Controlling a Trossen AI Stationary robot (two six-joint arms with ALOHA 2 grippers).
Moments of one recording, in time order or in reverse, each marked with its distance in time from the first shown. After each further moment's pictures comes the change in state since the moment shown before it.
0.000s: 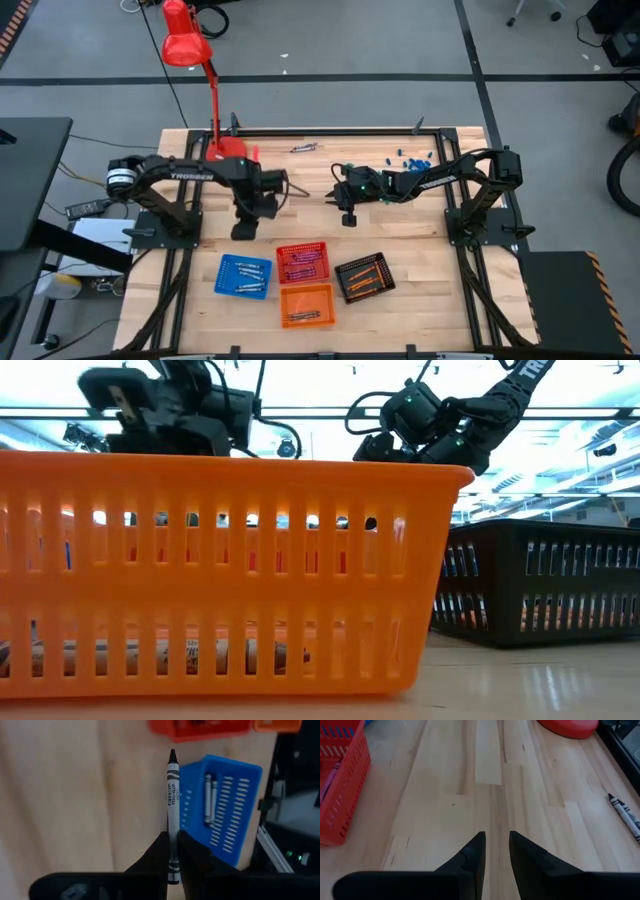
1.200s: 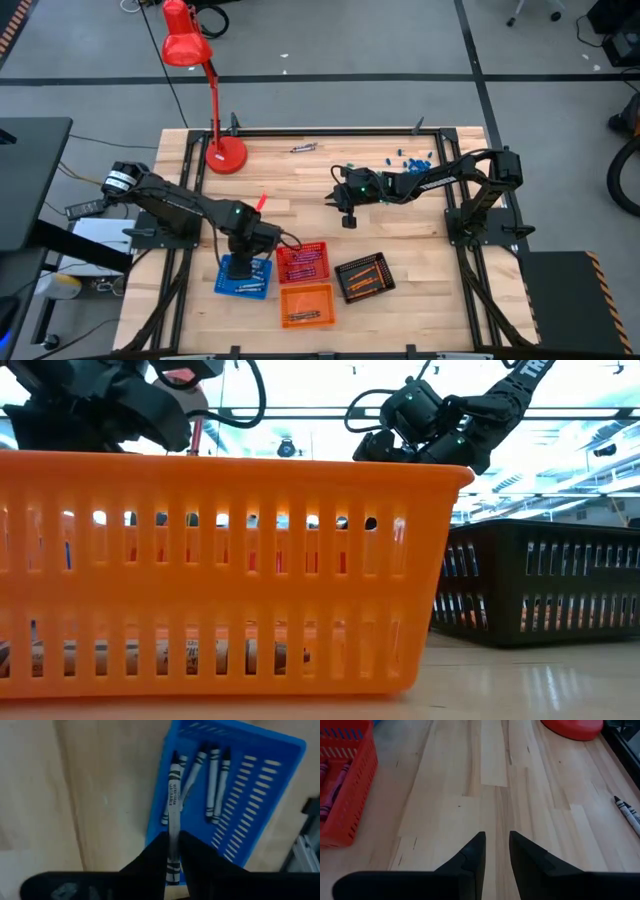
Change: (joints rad) left arm -0.468 0.000 0.000 0.049 -0.276 -0.524; right arm 0.013 0.000 0.000 0.003 -0.001 0.005
